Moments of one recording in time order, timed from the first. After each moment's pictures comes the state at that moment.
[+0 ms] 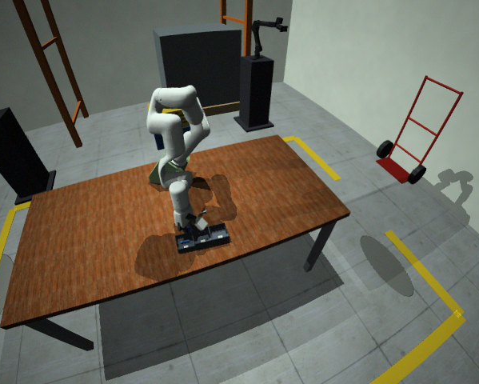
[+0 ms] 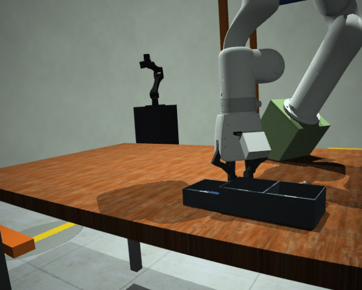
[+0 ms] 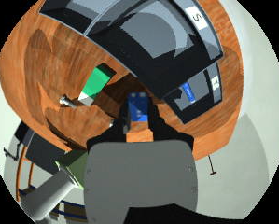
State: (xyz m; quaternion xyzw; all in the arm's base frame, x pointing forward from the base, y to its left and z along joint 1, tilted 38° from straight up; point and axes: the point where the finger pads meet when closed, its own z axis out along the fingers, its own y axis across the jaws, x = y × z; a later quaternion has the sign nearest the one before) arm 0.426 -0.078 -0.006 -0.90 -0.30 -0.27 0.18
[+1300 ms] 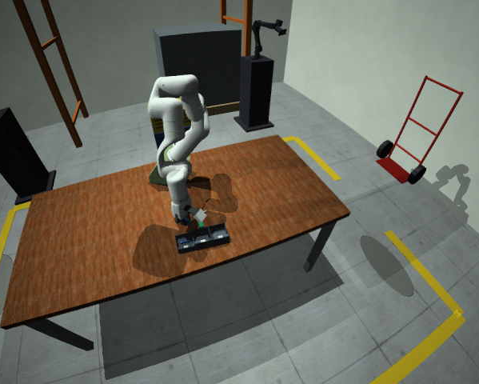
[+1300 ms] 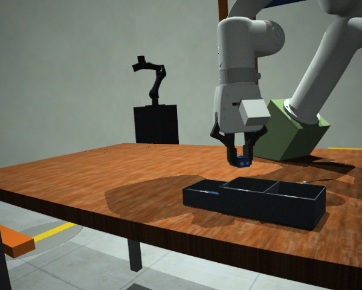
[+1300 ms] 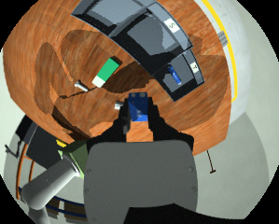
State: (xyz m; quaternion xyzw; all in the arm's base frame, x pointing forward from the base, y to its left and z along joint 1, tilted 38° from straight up) arm 0.403 -0.106 0.041 -0.90 -0.30 -0.27 0.18
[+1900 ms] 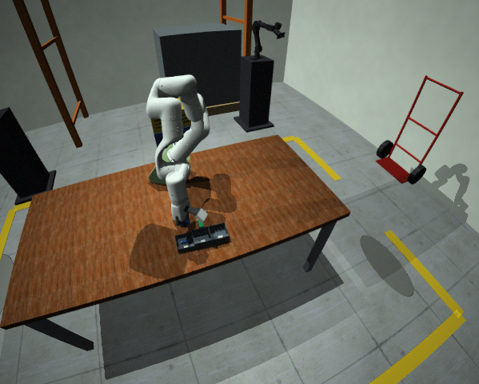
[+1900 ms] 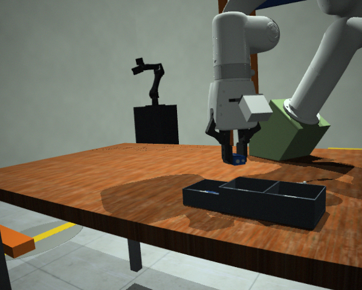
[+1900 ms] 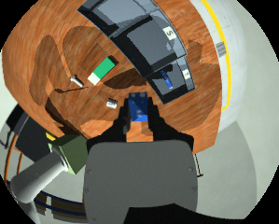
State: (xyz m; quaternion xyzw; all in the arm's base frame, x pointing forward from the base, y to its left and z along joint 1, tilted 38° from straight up) arm 0.414 -0.119 0.049 -0.88 -0.35 -0.28 0.15
